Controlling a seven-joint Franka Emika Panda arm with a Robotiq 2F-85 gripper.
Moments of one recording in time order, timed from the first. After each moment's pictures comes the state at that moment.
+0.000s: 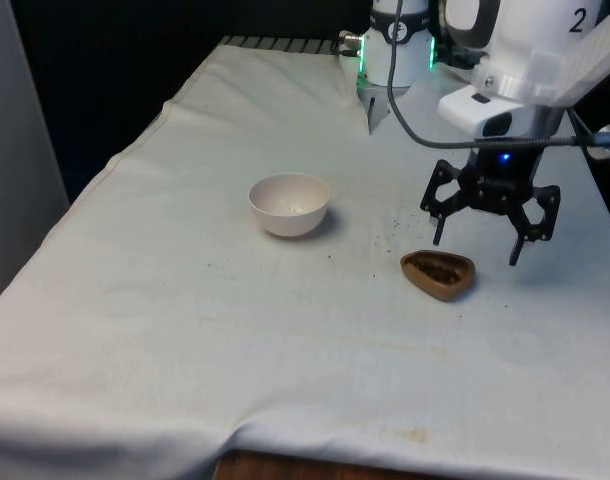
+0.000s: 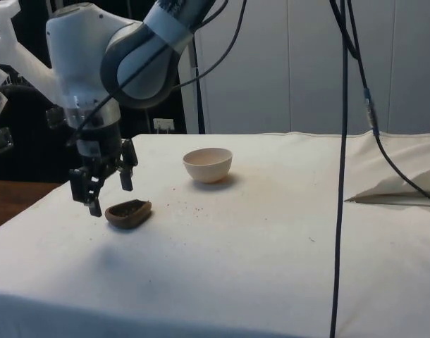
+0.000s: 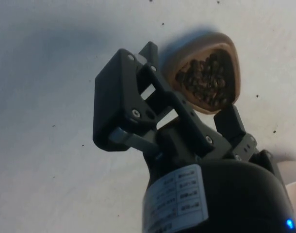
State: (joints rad) arm 0.07 0.69 0.16 -1.69 -0.38 2.40 0.62
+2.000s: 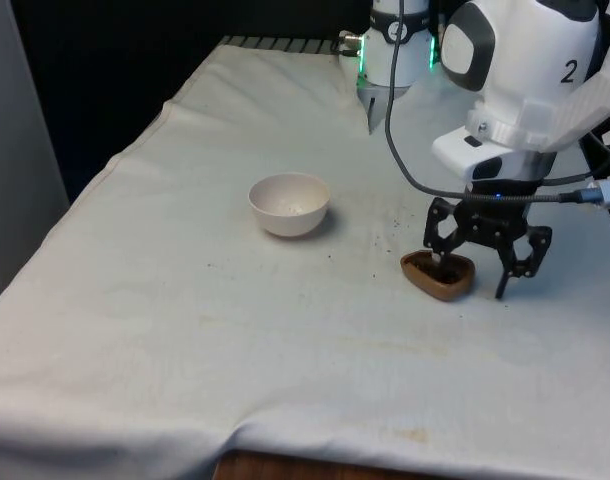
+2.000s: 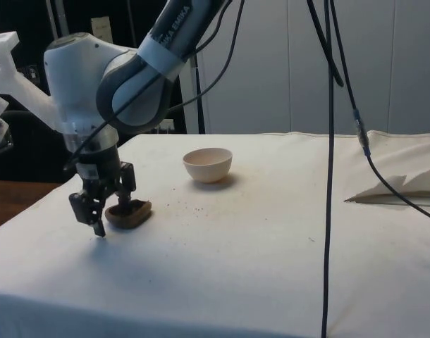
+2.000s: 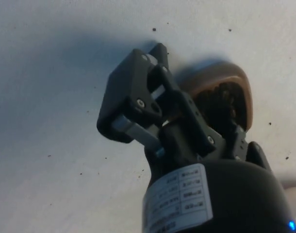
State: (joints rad) arm 0.07 0.80 0.16 -1.60 -0.38 2.40 0.67
